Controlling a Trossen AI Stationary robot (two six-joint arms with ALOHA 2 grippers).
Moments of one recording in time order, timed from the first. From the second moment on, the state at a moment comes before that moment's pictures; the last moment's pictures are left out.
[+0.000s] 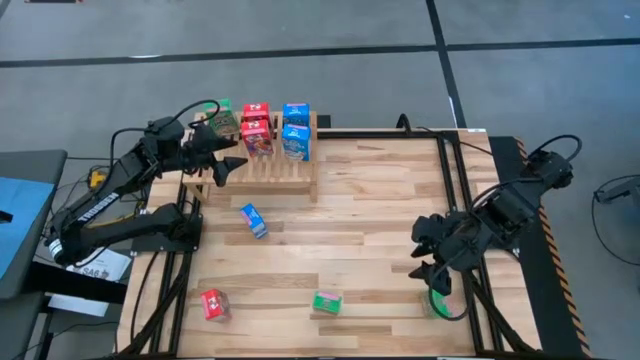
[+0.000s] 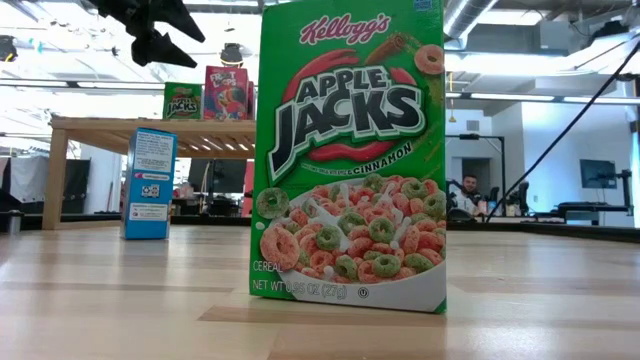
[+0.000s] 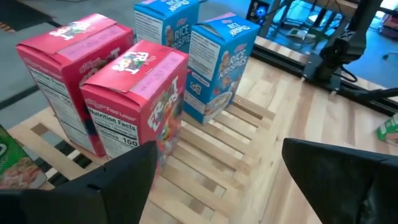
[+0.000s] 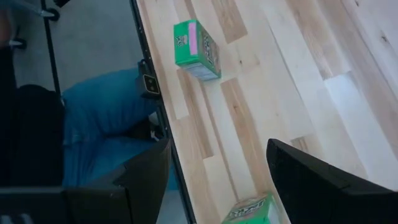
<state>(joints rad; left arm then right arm) 0.70 0.69 0.87 -0.53 0.19 -0.10 0.65 1.30 1.58 -1.21 0.16 1.02</state>
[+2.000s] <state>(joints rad) 0.70 0.69 0.87 -0.62 0.17 -0.10 0.77 1.56 1.58 -1.55 0.13 1.71</state>
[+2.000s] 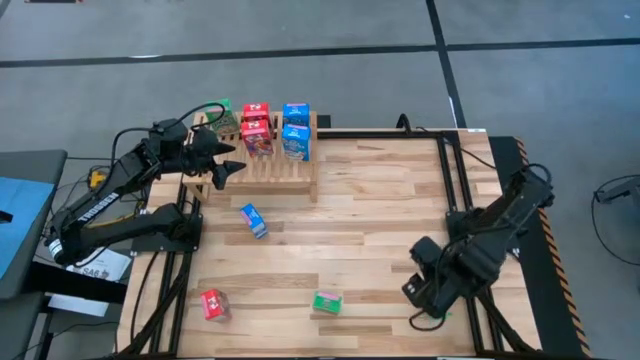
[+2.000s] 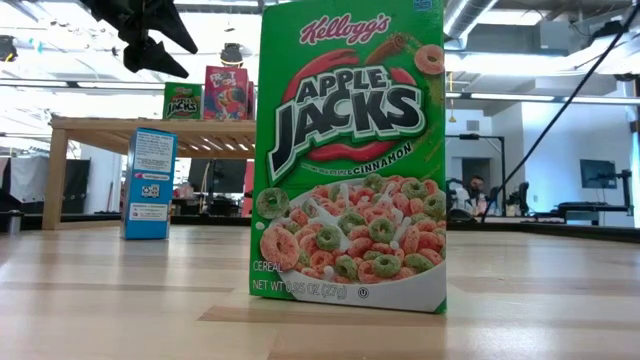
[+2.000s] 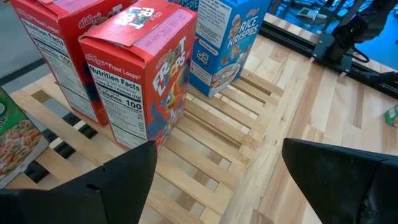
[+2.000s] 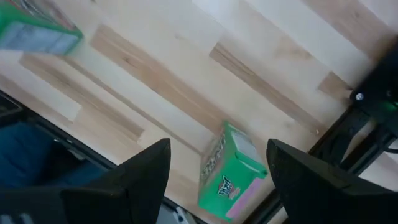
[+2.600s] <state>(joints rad) 0.70 0.69 0.87 -0.62 0.17 -0.10 1.09 1.54 1.50 -1.57 0.21 2.30</state>
